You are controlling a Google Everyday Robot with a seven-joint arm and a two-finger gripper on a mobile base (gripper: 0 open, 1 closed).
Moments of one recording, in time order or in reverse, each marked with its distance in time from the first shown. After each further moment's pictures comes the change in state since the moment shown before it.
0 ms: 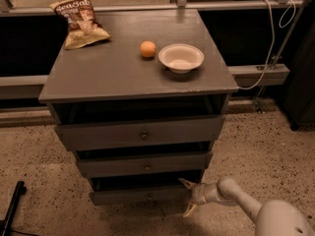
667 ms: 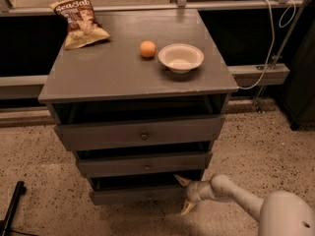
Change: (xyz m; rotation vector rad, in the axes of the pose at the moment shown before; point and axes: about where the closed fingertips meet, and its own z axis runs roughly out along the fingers) arm -0.030 -0.002 0.009 -0.034 0.066 -0.126
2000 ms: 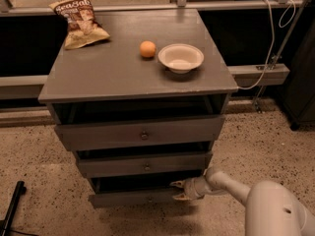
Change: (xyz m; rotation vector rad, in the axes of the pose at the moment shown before) arm 0.004 0.000 0.013 -0.108 0.025 -0.016
